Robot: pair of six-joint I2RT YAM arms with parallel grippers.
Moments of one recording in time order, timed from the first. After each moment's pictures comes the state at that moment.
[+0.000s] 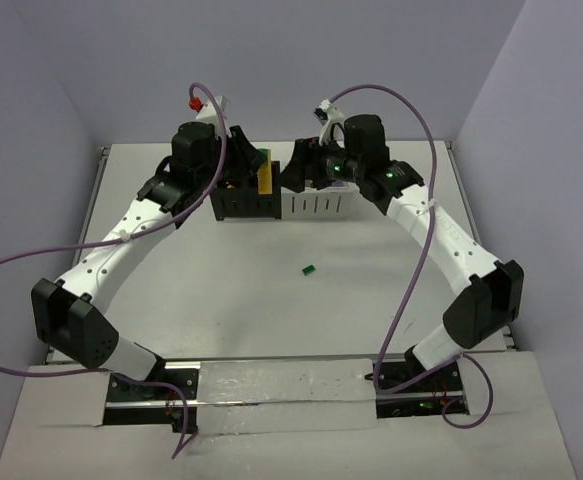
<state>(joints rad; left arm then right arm) -0.52 1.49 1.44 -0.22 0.04 -0.51 0.48 1.53 1.52 -0.39 -0.46 0.34</state>
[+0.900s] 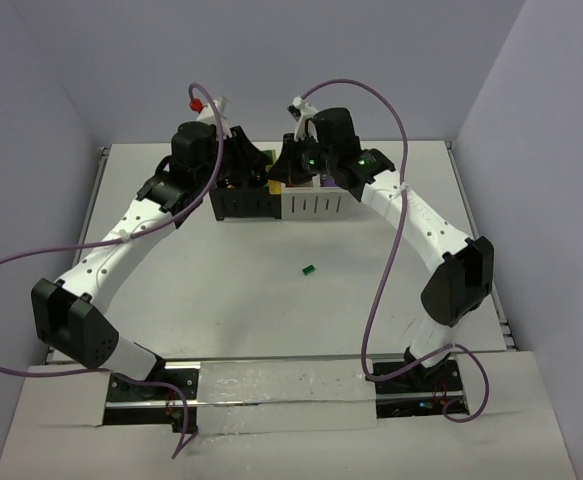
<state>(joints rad) -0.52 1.49 1.44 -0.22 0.11 -0.58 0.55 1.72 1.71 -0.46 -0.37 0.32</state>
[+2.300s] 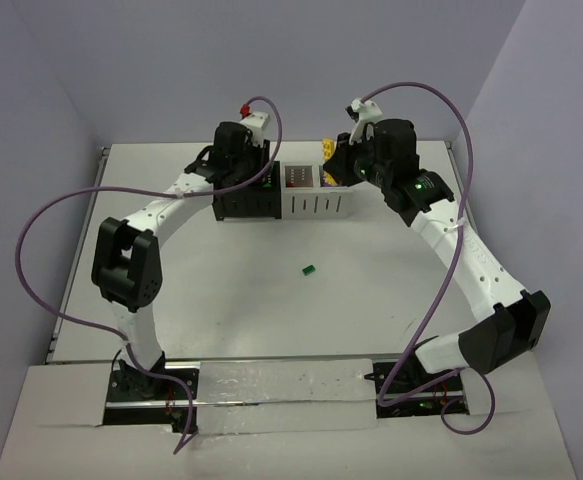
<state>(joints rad) -0.48 1.90 1.60 -0.19 0.05 -0.10 0.40 1.38 1.44 -0.43 -0.17 0.14</state>
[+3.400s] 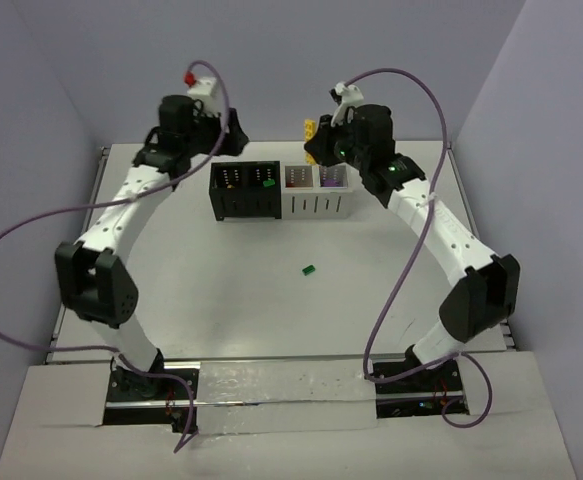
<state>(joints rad) -0.33 1.75 1.66 -0.27 0.17 -0.17 0.42 1.56 1.54 -0.25 -0.18 0.19</state>
